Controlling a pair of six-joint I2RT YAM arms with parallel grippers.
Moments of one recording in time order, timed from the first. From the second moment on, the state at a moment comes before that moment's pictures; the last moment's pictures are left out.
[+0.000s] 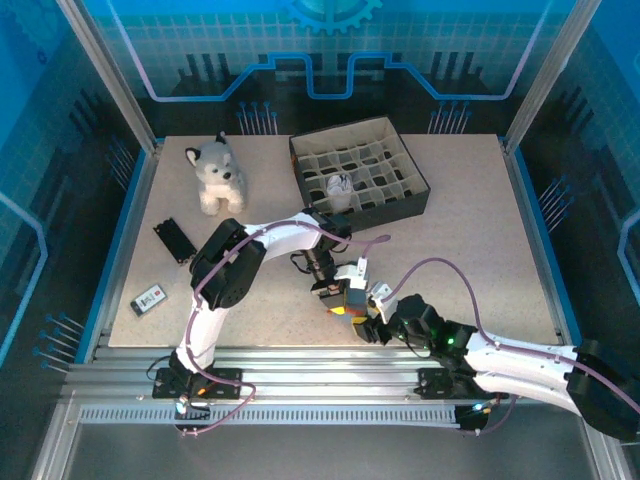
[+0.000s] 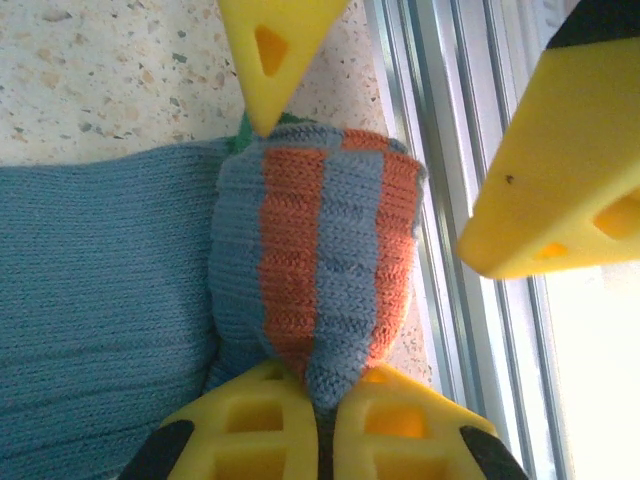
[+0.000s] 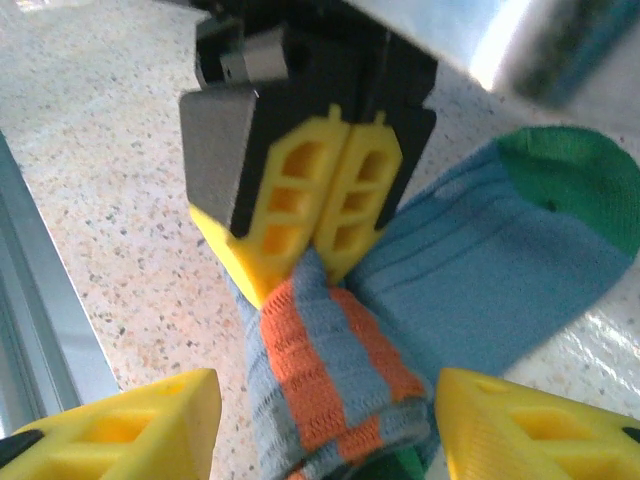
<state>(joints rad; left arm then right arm) -0.71 2.13 1.51 -1.14 0.76 0.93 0.95 0.86 0.11 0.23 0.01 0.19</state>
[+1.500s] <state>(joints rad) -0.89 1.45 0.66 -0.08 0.26 0.80 0.65 1.44 0.52 -0.03 -0.49 0.38</state>
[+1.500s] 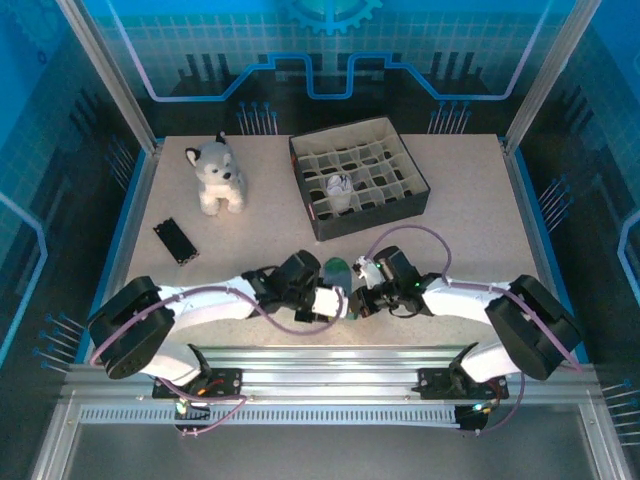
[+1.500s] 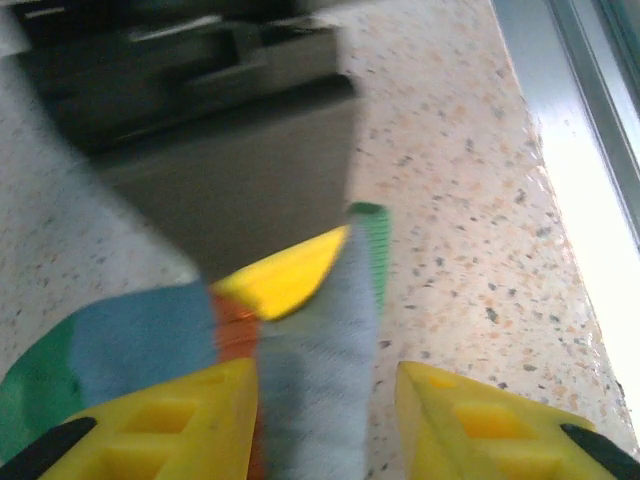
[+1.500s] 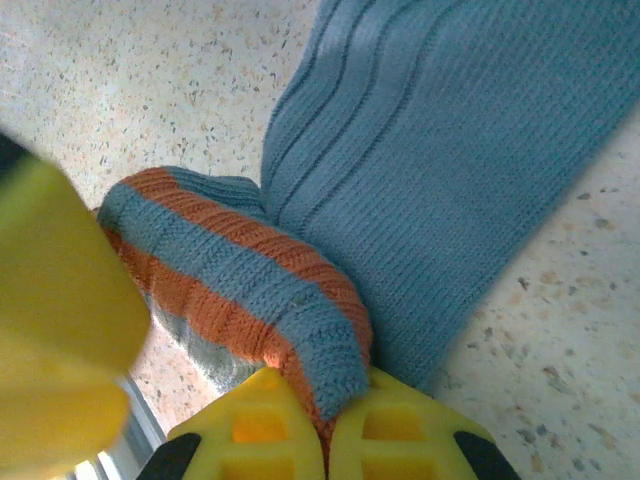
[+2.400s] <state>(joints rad) -0.99 1.58 0.66 0.06 -0.08 0.99 0.61 1.48 0.63 -0.24 -0.49 0.37</state>
